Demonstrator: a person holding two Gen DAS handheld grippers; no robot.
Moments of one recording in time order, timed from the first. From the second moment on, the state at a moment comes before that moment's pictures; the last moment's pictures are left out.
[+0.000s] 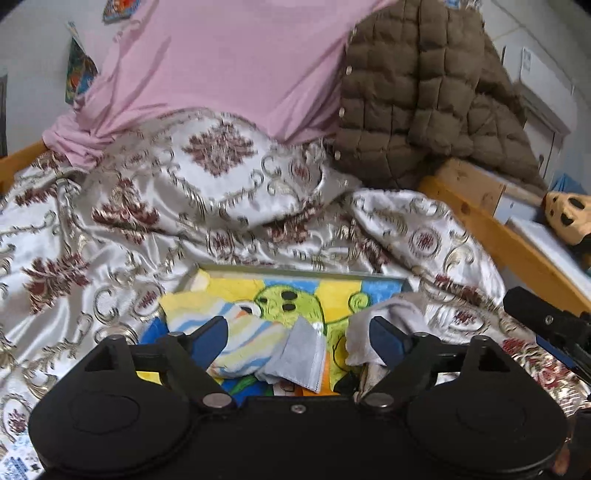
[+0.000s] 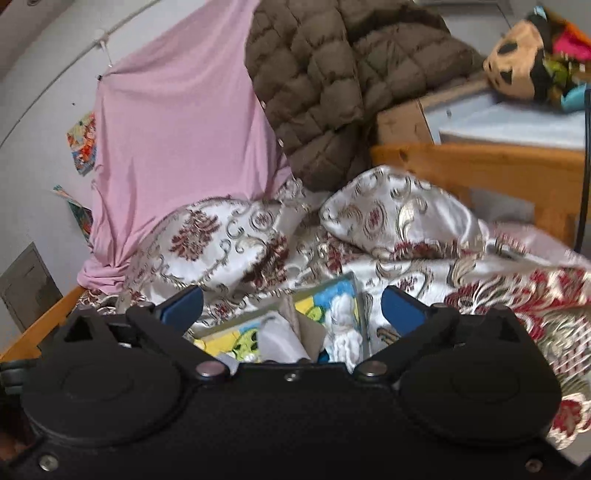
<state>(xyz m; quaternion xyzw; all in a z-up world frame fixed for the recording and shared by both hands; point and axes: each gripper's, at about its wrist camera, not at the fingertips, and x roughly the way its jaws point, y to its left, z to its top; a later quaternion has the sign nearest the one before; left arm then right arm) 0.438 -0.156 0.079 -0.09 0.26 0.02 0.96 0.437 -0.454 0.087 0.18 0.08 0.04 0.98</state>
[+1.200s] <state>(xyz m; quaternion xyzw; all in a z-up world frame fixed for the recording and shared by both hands) 0.230 -0.101 0.143 -0.04 0.11 0.00 0.99 0.205 -0.372 0.134 0.07 -0.04 0.03 1.00</state>
